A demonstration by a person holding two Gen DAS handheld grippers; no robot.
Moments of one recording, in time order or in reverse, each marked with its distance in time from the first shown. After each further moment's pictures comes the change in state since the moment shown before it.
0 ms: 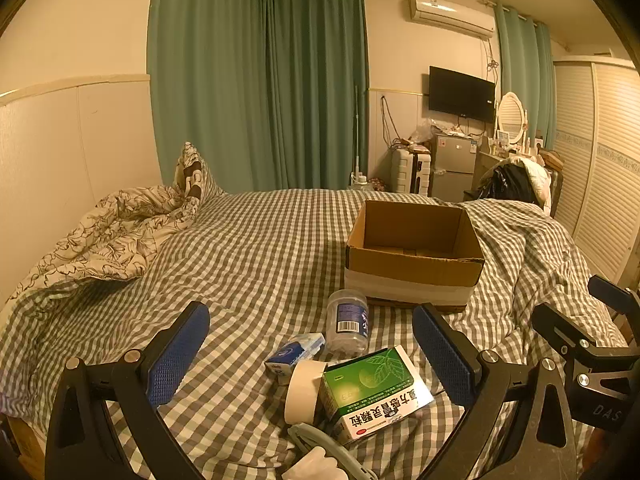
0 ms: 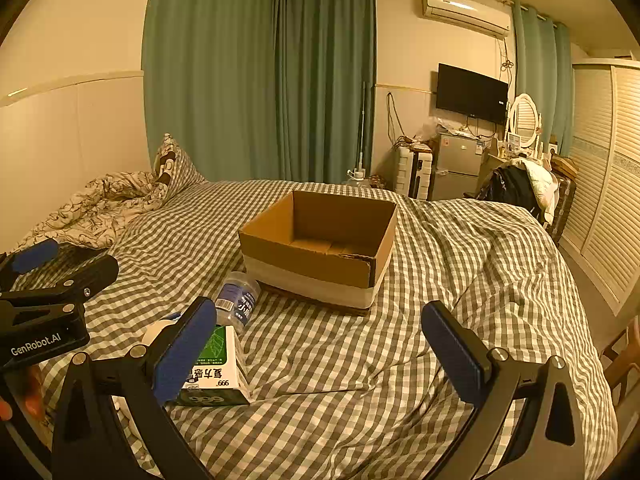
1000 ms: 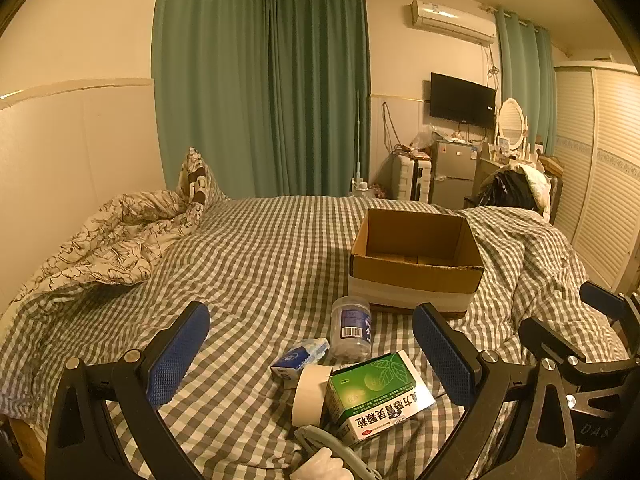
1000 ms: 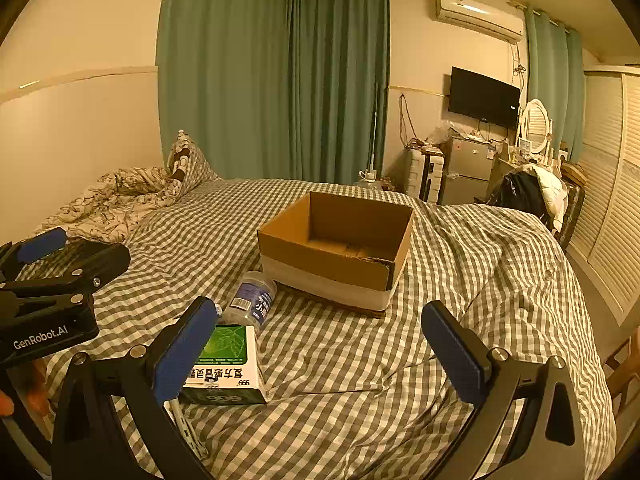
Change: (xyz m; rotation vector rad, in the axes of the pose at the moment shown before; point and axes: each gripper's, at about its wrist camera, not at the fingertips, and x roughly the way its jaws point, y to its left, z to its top) left arm -0.012 0.012 0.006 -0.017 -0.022 -0.003; right arm -0.006 0.017 0.003 -0.031 0.000 0.035
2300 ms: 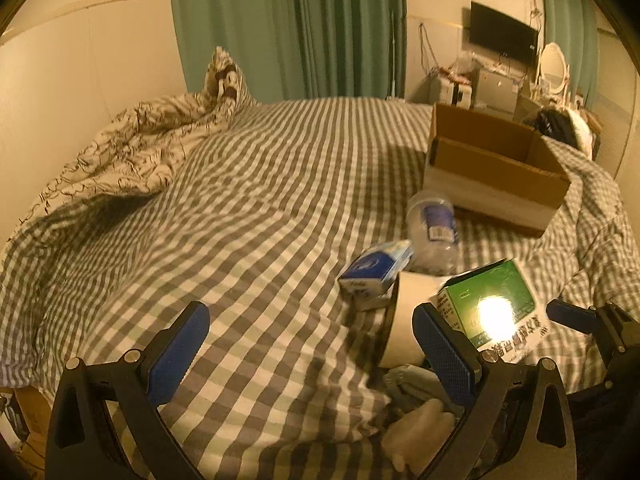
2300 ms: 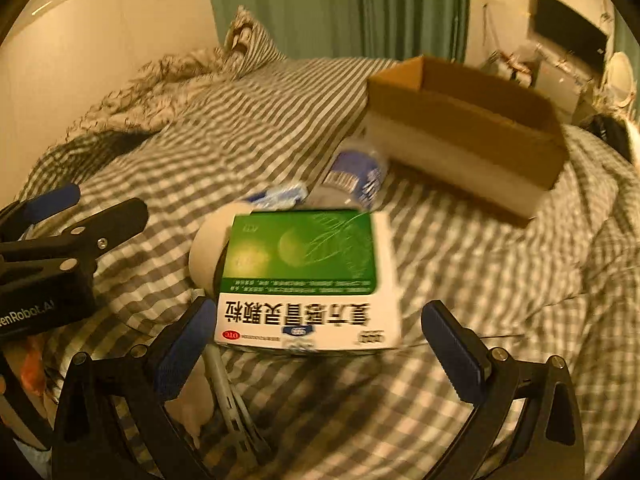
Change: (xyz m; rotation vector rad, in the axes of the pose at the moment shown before) left arm 0.084 0.057 -0.069 -0.027 0.320 0.119; right arm 0.128 0.076 -0.071 -0.077 0.404 0.261
